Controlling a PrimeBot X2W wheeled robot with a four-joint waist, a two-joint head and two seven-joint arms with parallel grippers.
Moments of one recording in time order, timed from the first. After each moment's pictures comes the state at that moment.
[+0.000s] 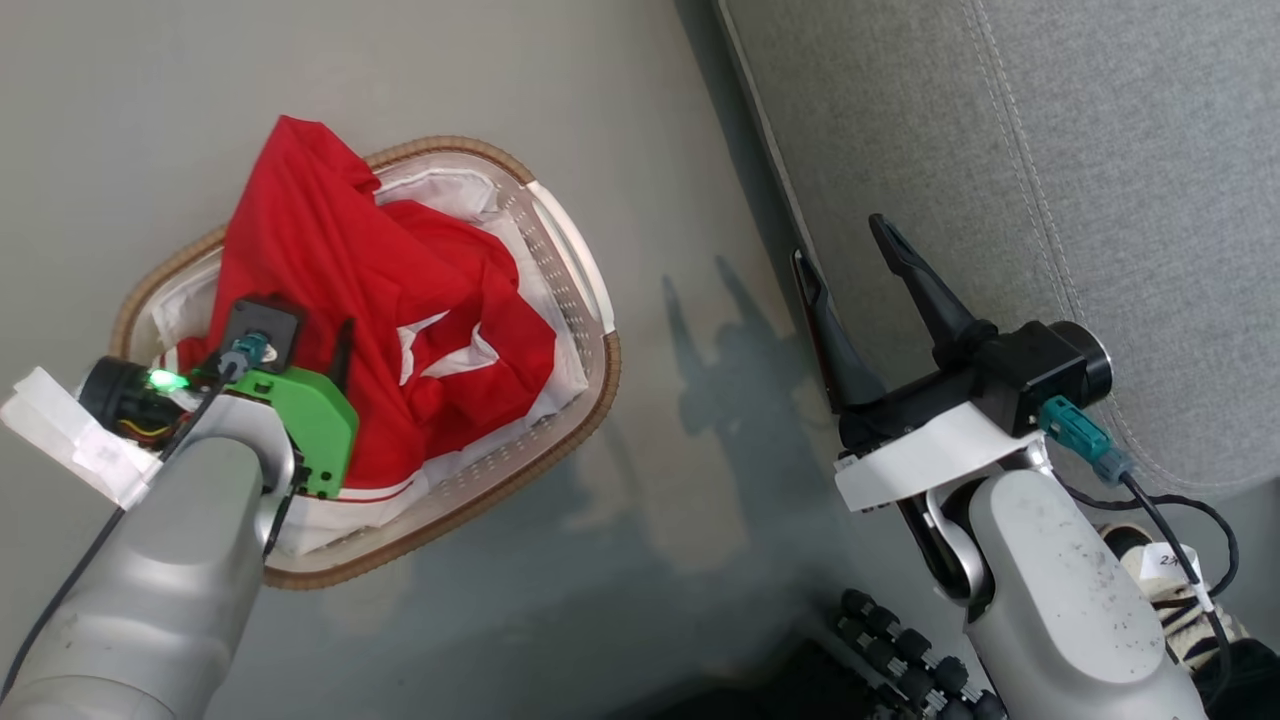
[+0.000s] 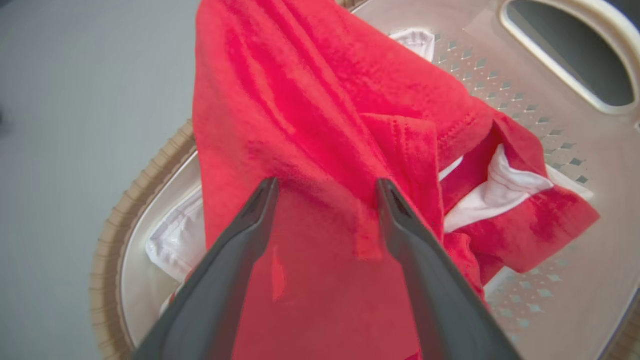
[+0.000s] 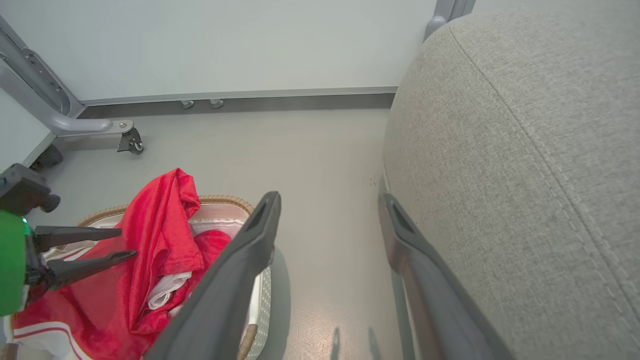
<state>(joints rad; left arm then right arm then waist) -0.84 0.29 -0.76 1.11 -0.47 -0.06 -0.23 -0.41 -0.05 0.27 0.16 0.20 0.13 -0.26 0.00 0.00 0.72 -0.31</state>
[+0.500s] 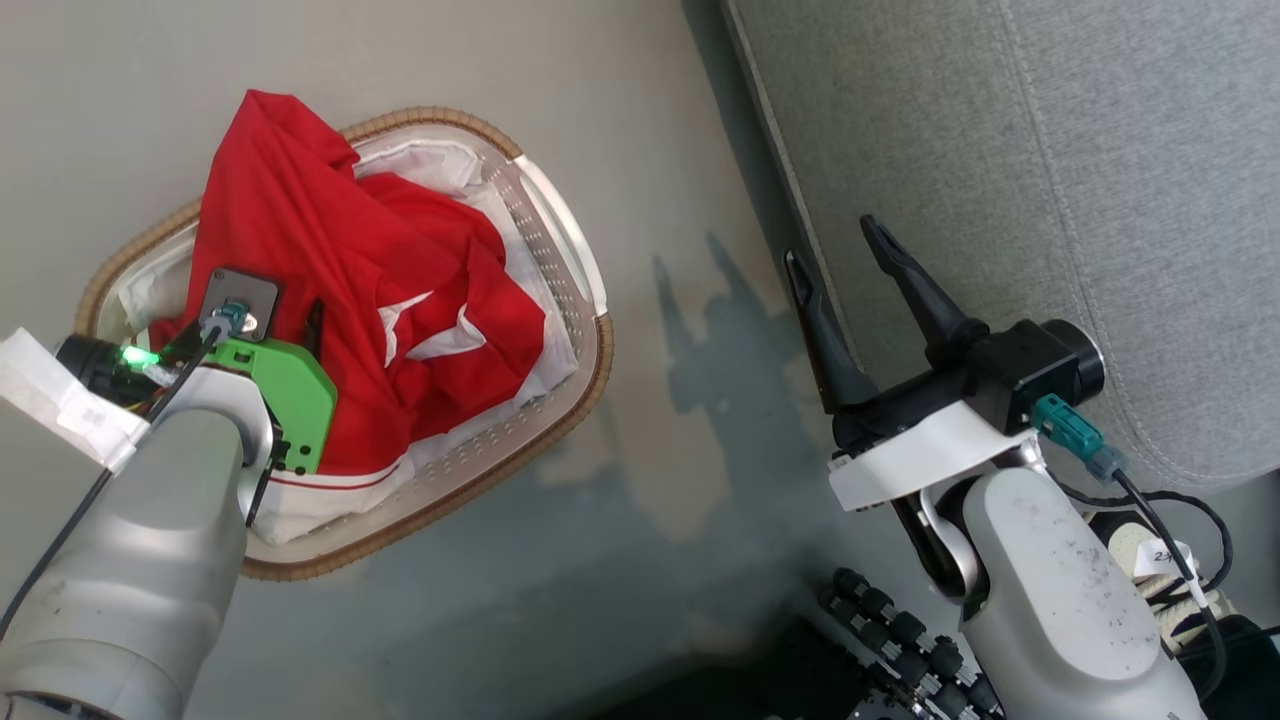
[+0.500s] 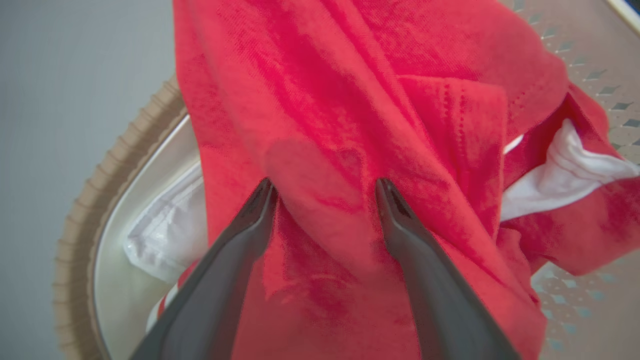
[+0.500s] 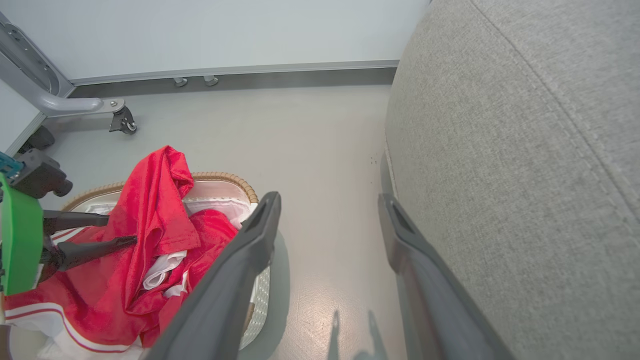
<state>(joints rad) -0.92 0.27 -0.78 1.23 -0.47 -0.05 -0.21 -0.42 -0.05 0.29 0.16 0.20 0.13 -0.26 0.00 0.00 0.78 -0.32</state>
